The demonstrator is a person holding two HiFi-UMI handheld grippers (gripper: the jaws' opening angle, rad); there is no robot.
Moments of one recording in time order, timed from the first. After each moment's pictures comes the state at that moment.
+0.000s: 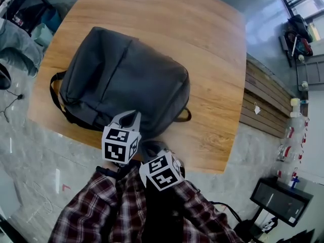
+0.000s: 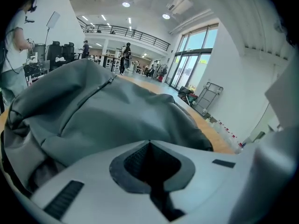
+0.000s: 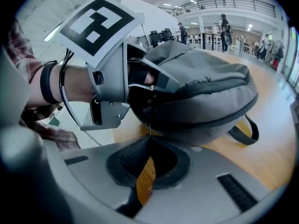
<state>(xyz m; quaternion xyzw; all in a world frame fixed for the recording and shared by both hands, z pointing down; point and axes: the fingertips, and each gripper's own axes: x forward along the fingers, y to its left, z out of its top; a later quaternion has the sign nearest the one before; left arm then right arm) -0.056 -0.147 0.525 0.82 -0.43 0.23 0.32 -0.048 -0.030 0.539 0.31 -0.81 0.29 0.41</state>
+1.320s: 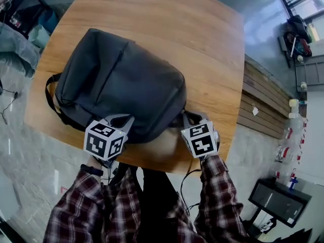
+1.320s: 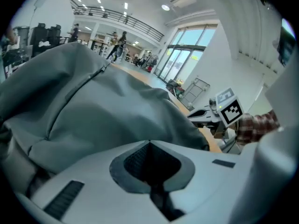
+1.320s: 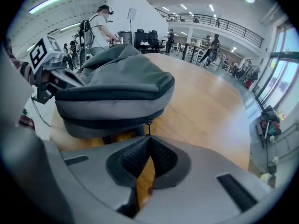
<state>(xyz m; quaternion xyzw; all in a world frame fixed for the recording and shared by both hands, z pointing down) -0.058 -0.147 0.529 0.84 -0.32 0.26 0.36 0.126 -0.159 0.538 0.44 -0.74 0.21 0.46</state>
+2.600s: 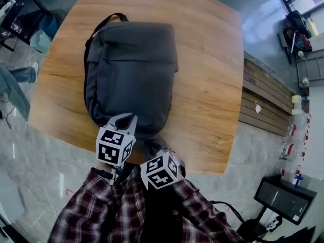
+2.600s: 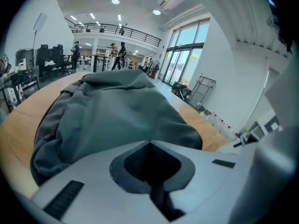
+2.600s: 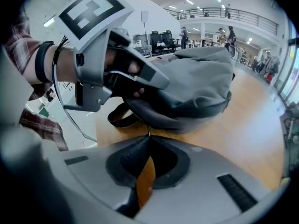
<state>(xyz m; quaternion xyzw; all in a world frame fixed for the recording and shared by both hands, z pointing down) -0.051 -0.150 0.521 0.83 -0.39 0.27 0.29 -0.025 -0.048 0.552 0.34 -0.80 0.24 0.43</state>
